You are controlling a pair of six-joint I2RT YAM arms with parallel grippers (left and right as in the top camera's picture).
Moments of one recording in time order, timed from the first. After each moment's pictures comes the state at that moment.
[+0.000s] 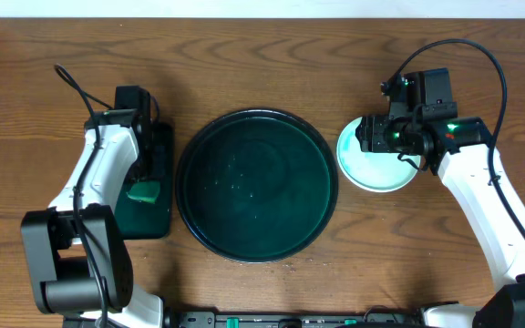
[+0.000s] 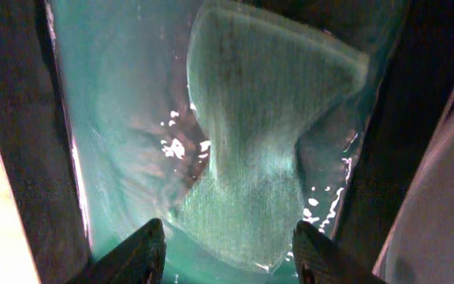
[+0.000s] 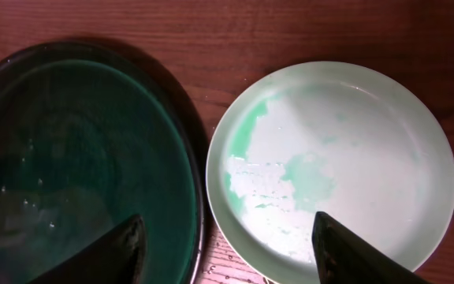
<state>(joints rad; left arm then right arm) 0.07 1.72 1.17 -0.97 -0.21 -0.04 0.17 1.51 1.20 -0.74 -0.18 0.20</state>
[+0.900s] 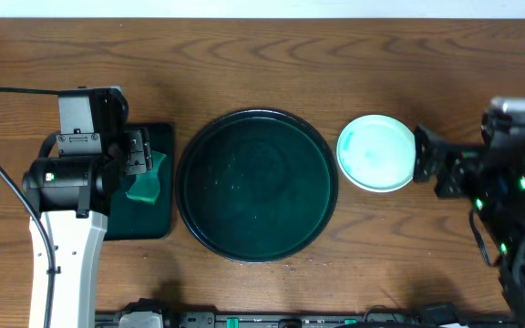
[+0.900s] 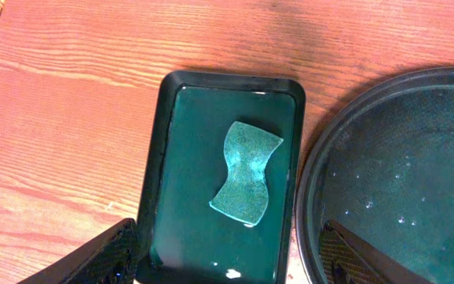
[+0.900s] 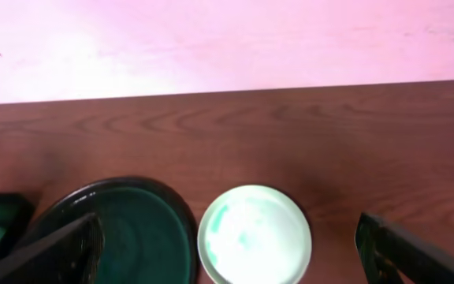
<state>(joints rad) 0.03 1.20 1.30 -1.08 -0.19 -0.04 0.17 0.84 1.27 -0.87 0.03 0.19</state>
